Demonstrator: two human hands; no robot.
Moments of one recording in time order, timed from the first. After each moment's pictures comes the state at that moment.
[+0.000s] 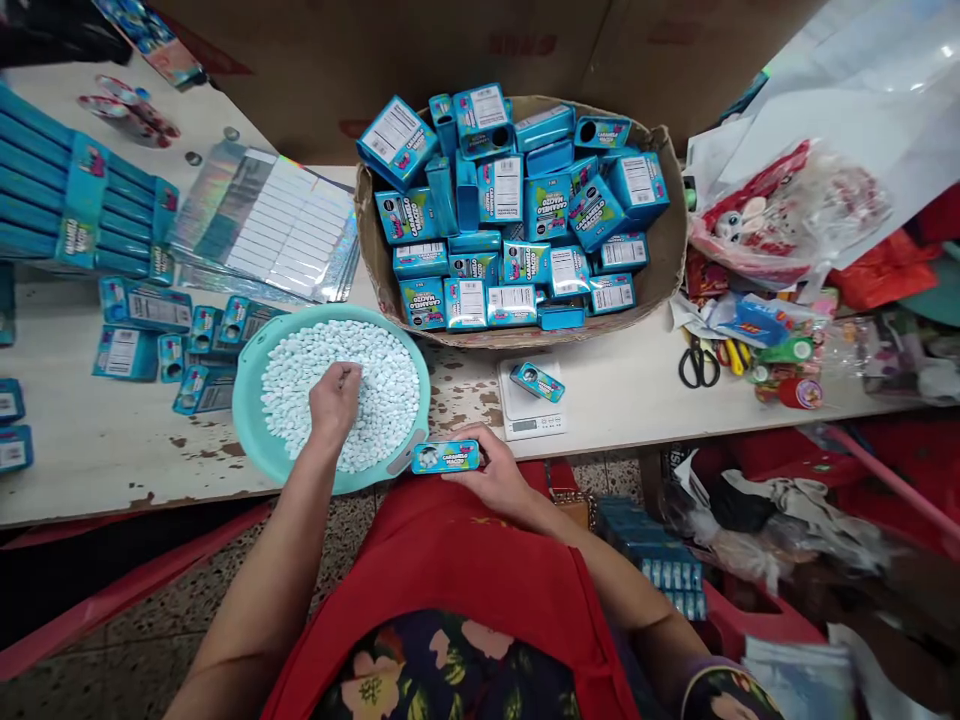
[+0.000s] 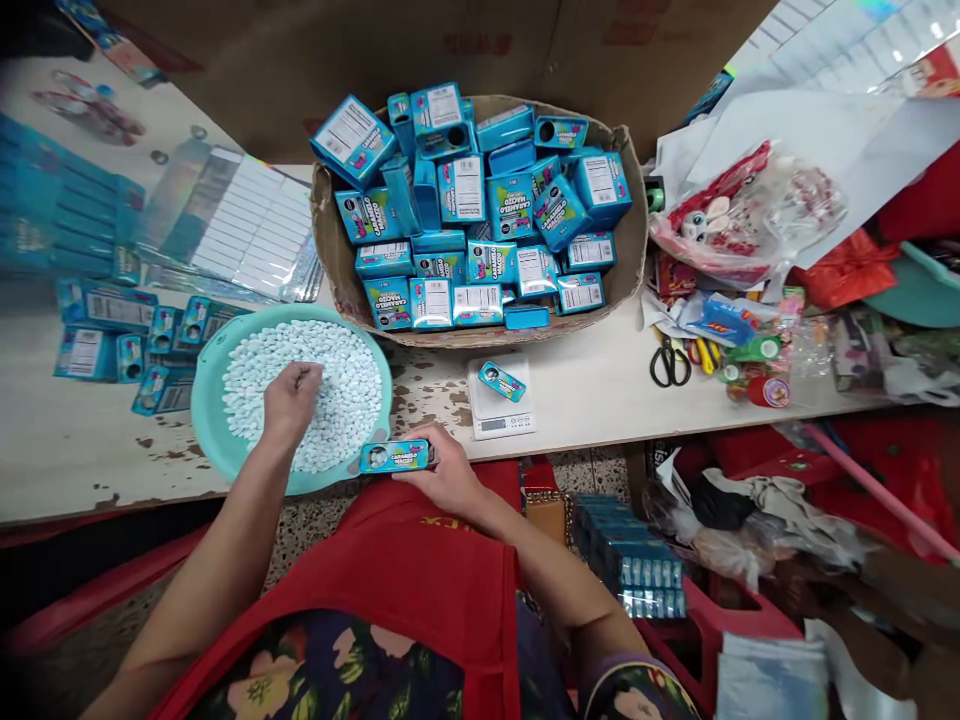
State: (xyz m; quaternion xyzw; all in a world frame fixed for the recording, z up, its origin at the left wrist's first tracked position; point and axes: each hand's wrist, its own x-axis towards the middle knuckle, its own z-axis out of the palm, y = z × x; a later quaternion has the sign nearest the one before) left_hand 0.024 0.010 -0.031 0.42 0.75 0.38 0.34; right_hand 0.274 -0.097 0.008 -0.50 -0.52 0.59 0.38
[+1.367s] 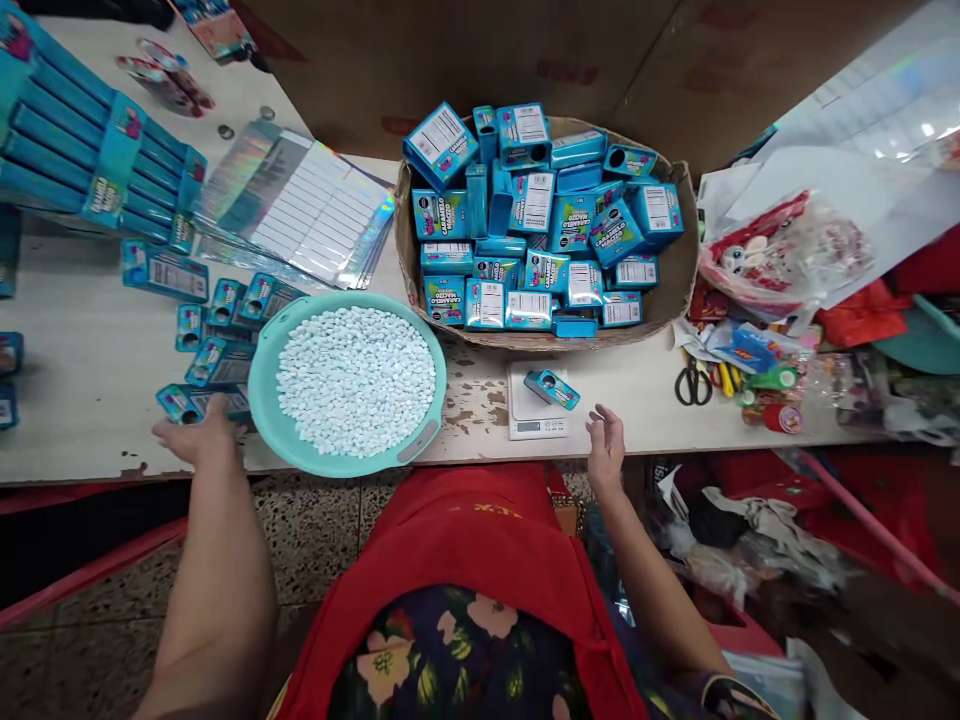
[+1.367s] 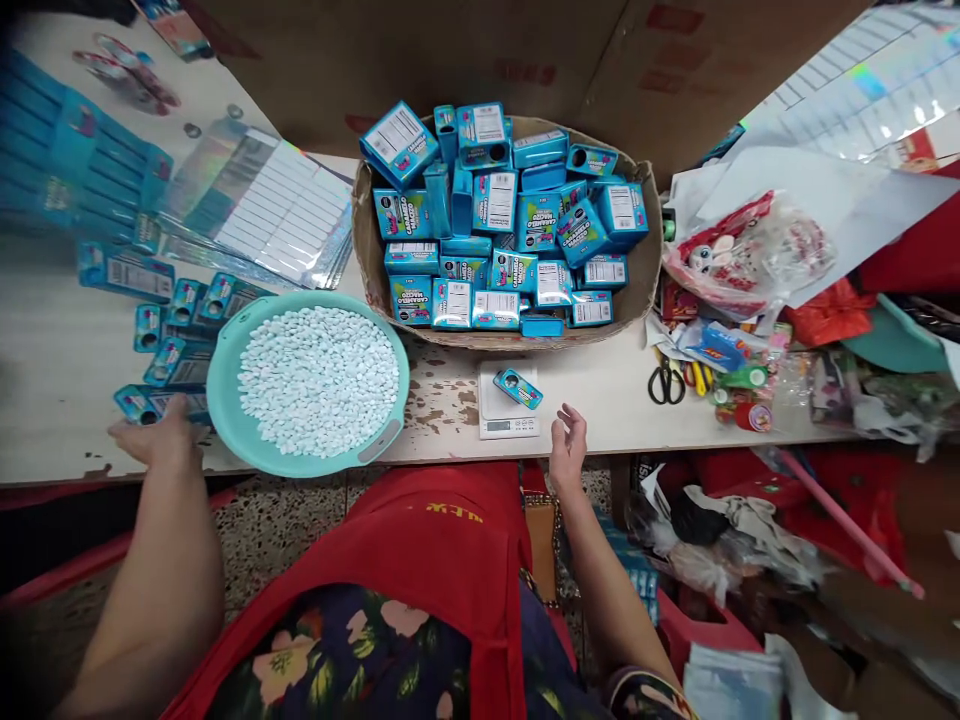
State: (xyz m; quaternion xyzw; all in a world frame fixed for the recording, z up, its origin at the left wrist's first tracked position) left_hand -0.127 -0.043 -0.024 0.42 0.80 0.36 0.22; right_hand 0.422 -0.116 -0.050 -0.75 -0.38 0.32 0.43
